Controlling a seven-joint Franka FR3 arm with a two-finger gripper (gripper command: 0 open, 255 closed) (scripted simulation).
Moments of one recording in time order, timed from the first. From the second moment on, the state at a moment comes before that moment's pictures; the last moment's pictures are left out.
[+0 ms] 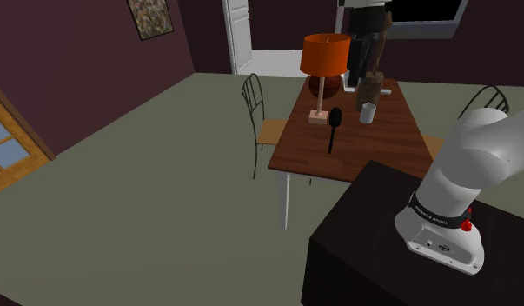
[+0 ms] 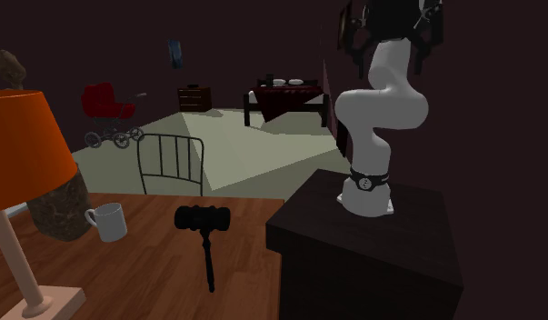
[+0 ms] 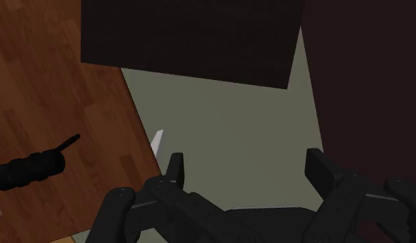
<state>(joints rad) -0.02 -0.79 0.04 -2.34 0.11 1.47 -0.15</state>
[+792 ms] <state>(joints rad) -0.14 -0.54 -0.01 -2.36 0.07 1.74 -0.05</state>
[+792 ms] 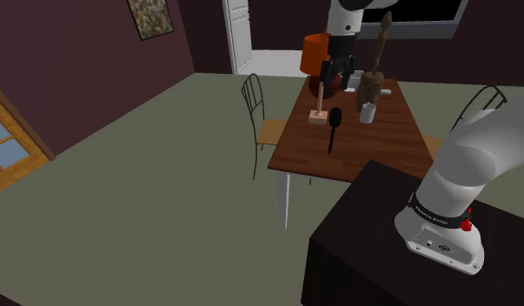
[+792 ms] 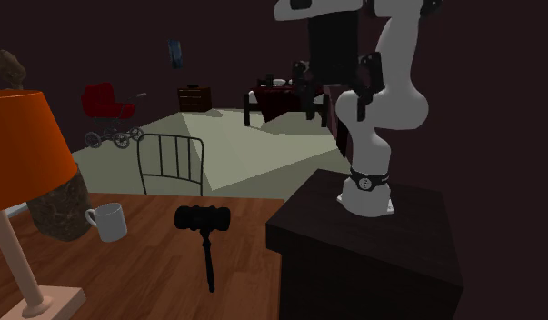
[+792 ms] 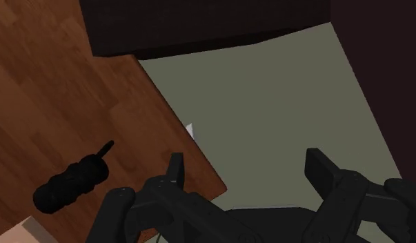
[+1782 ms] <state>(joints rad) -0.28 -0.11 -0.12 -2.24 0.07 2.05 0.10</state>
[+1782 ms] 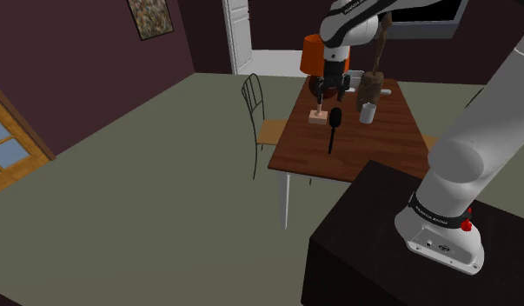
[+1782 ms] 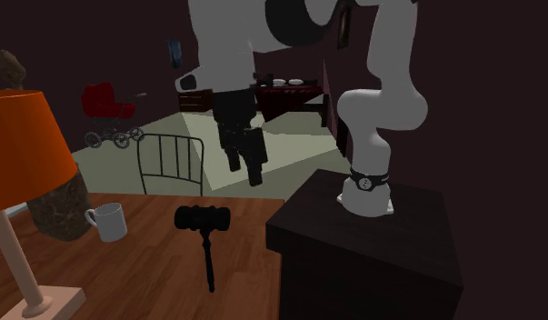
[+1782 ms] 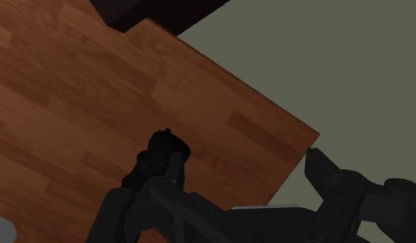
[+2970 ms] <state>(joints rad) -0.40 0.27 -0.22 -2.08 0.16 2.27 0.16</state>
